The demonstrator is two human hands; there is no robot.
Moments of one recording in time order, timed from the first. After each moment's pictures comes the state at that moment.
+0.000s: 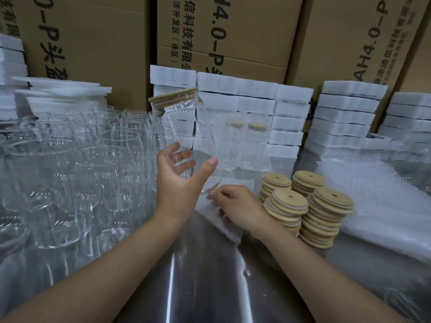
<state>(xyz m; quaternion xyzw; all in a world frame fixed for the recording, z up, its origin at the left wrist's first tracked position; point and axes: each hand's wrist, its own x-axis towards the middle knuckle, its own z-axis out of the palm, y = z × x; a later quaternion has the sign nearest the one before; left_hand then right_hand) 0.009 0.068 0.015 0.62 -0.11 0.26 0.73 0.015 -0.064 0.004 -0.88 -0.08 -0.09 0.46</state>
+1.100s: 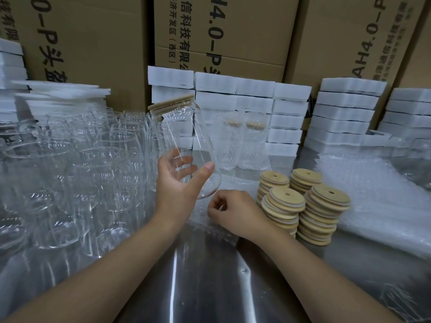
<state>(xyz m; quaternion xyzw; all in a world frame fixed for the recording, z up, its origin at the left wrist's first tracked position) -0.001 0.066 0.015 0.63 -0.10 0.23 0.74 0.004 -0.069 0.000 -0.94 -0.14 -0.11 0.30</state>
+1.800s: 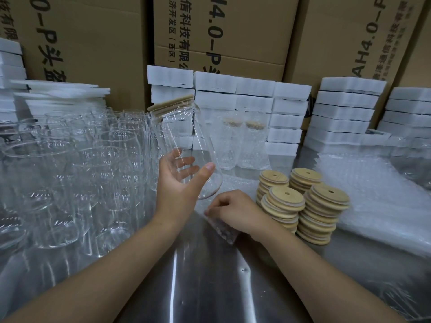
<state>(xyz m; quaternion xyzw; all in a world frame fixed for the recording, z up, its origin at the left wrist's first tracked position) 0.004 0.065 0.011 0.62 -0.11 0.23 0.75 0.003 -0.068 0.005 -0.88 -0.06 0.01 0.46</state>
